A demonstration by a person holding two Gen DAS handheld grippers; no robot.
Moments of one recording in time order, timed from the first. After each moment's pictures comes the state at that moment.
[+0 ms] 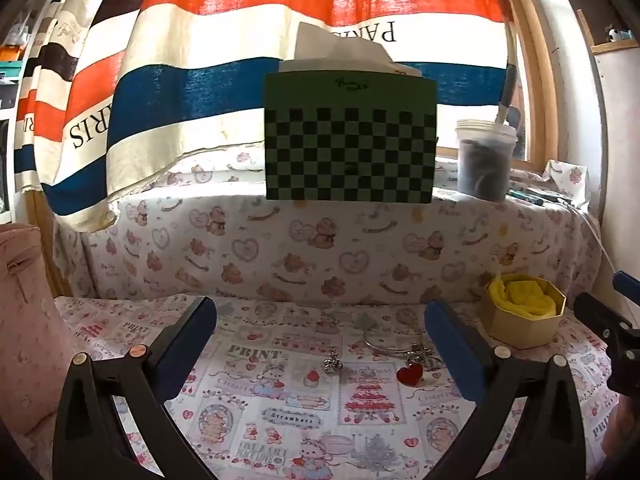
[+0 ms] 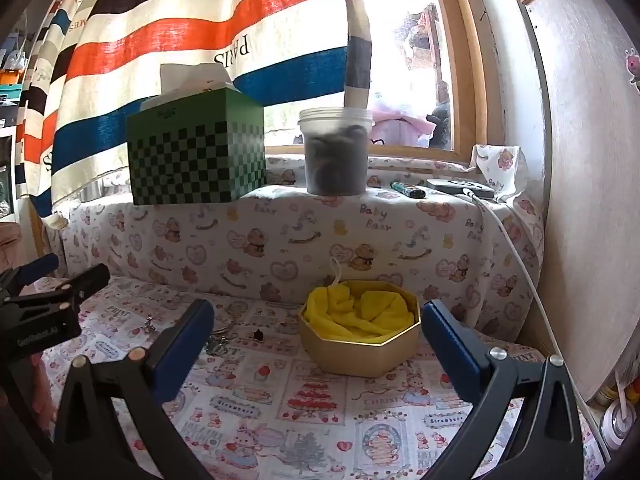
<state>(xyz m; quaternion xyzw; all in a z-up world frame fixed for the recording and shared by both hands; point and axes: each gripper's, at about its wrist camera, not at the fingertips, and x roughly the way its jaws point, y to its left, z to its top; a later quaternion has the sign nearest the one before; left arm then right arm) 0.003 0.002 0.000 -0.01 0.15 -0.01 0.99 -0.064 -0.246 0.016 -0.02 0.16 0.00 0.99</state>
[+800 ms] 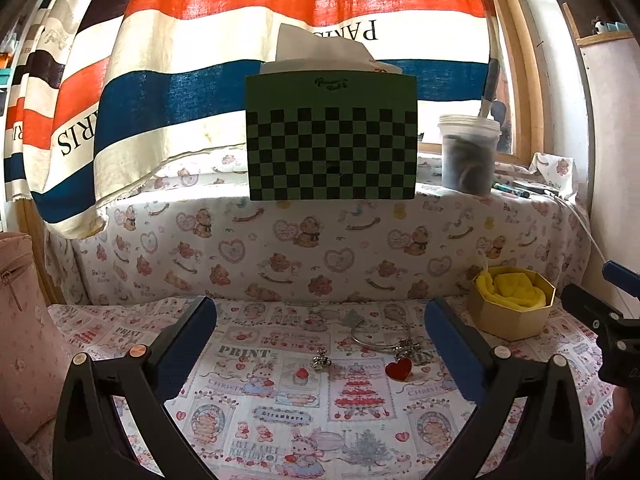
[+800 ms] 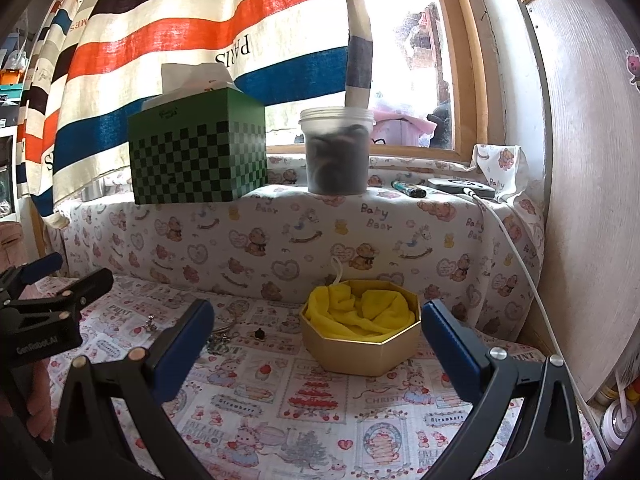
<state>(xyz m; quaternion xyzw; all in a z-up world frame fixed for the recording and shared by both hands) -0.003 -0.004 0.000 0.01 0.15 -0.03 0.99 -0.065 -0.246 0.015 -0.02 0.16 0.00 0.99</state>
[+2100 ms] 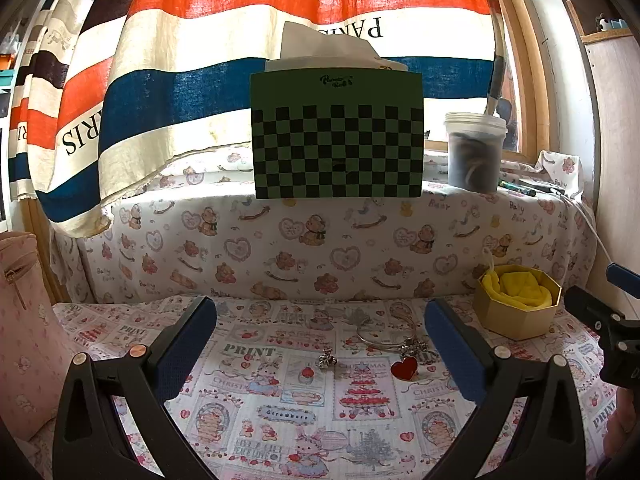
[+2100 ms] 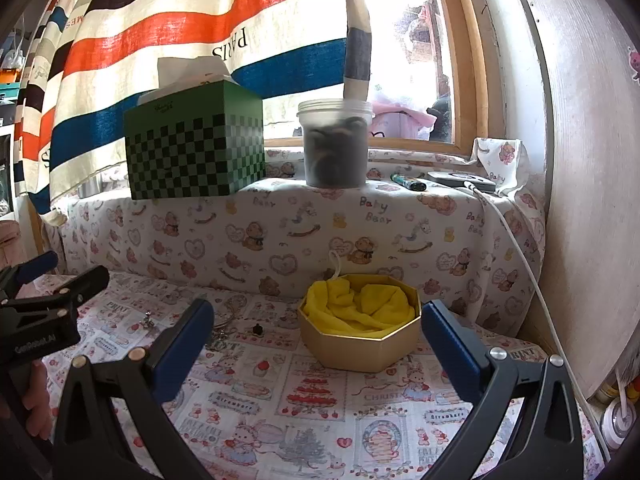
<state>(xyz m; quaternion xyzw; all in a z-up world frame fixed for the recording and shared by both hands) 0.000 -0.003 0.000 0.01 0.15 -0.02 0.99 -0.061 -0.247 0.015 -0.02 0.17 -0.01 0.98</state>
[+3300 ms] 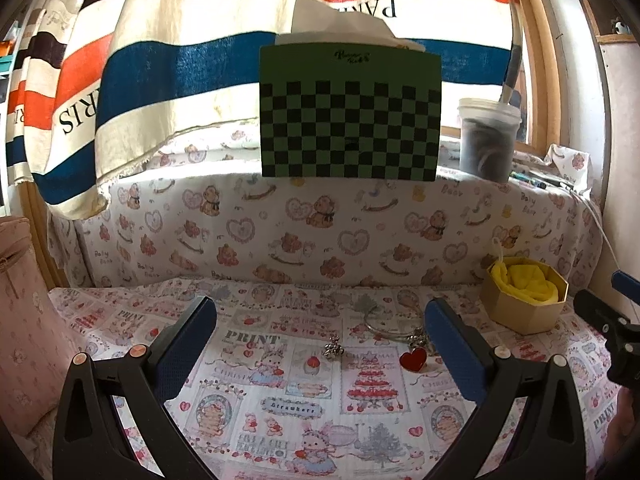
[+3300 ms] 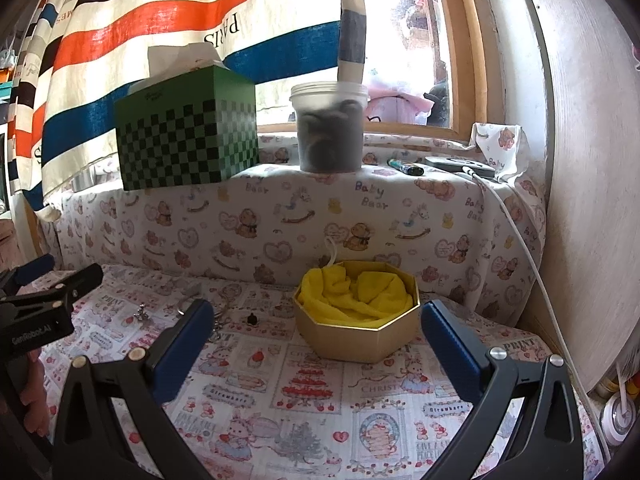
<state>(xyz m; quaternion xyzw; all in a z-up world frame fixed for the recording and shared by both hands) 0.013 0.007 -0.006 0.00 0.19 -0.02 0.98 -0.054 -0.247 0.010 -0.01 0.20 -0.01 0.98</state>
